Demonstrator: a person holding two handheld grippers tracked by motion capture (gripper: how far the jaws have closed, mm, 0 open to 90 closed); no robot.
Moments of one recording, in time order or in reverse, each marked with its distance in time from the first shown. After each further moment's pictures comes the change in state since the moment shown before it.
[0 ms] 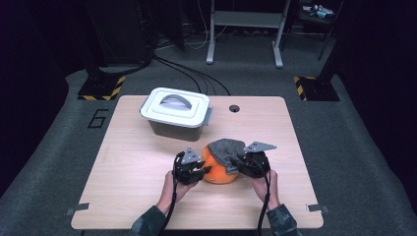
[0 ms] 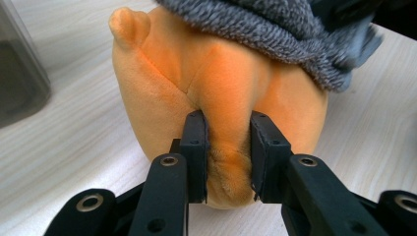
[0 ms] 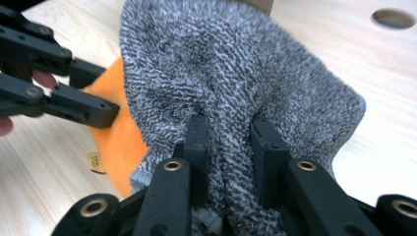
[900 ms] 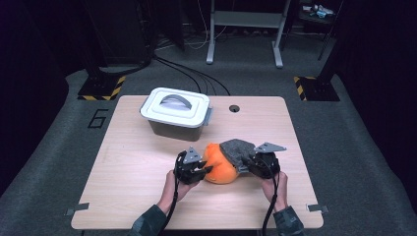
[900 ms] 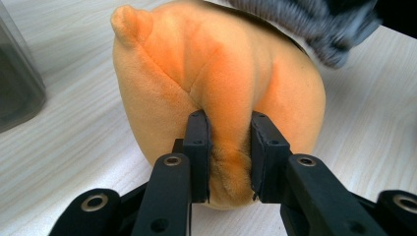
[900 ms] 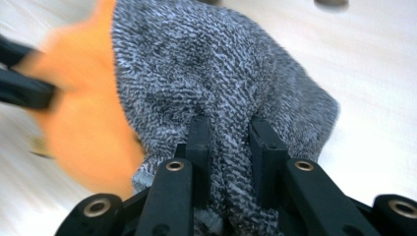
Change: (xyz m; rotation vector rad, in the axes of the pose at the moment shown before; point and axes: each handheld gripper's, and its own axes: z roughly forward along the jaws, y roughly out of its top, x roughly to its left) left arm -0.001 0.002 0.002 0.001 -0.010 0.006; right arm -0.015 -0.008 -0.014 0.009 -0.099 0.025
